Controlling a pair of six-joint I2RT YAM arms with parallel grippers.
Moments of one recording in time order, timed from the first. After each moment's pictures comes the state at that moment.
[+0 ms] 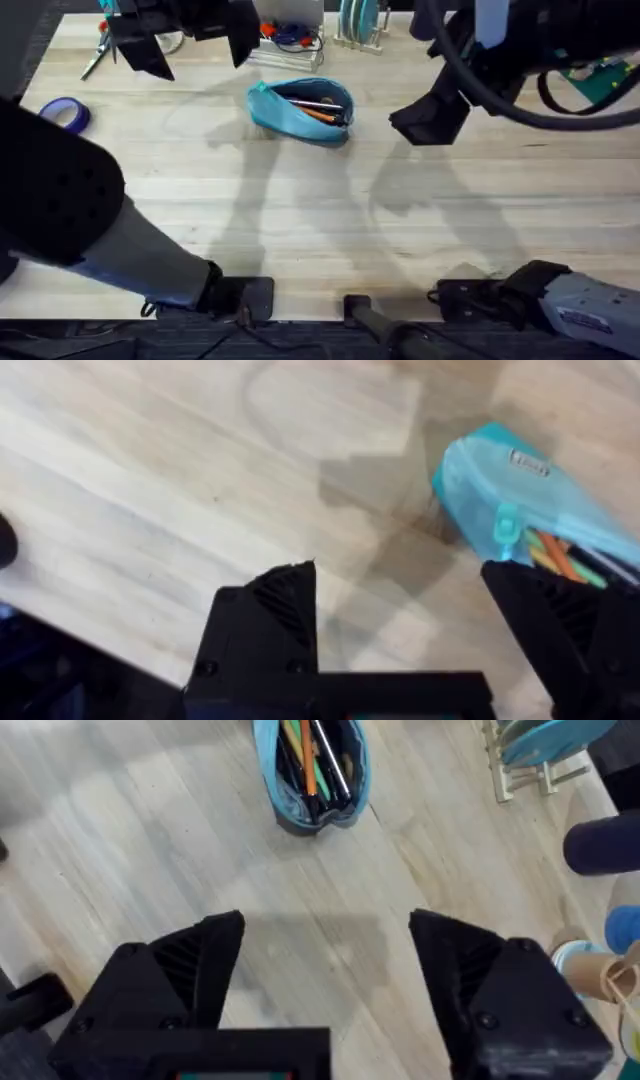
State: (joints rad) left arm -0.13 1.78 1.86 -1.52 -0.26 -0.57; right arm 0.53 1.26 1.45 -1.13 -0.13 -0.47
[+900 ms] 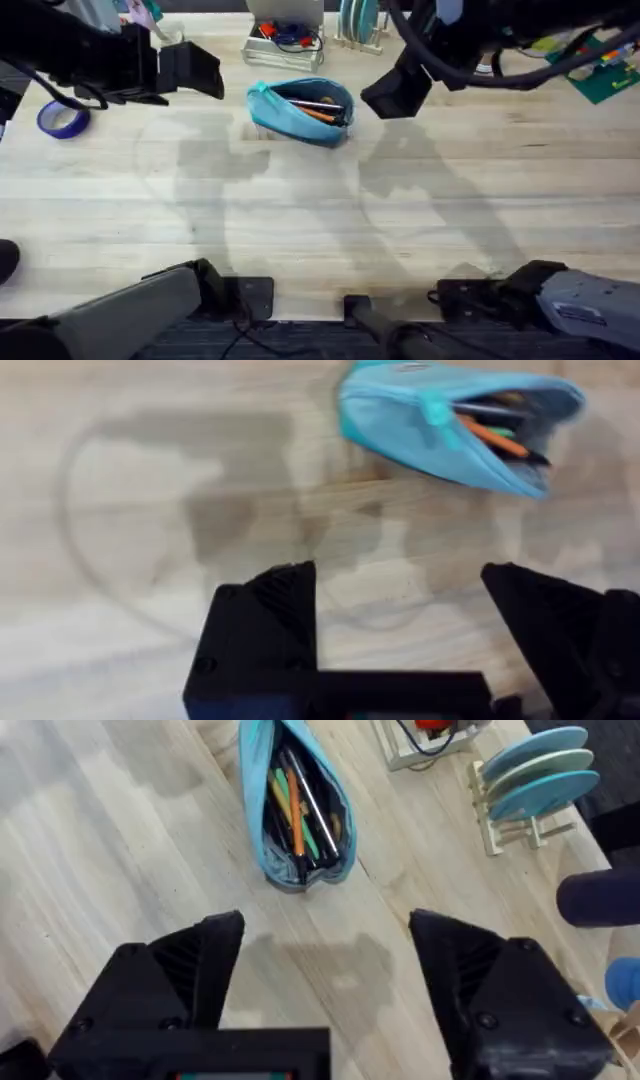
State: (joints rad) left arm 0.32 1.34 1.37 -1.29 0.42 0.26; right arm 0.53 1.35 1.45 -0.96 -0.17 -0.44
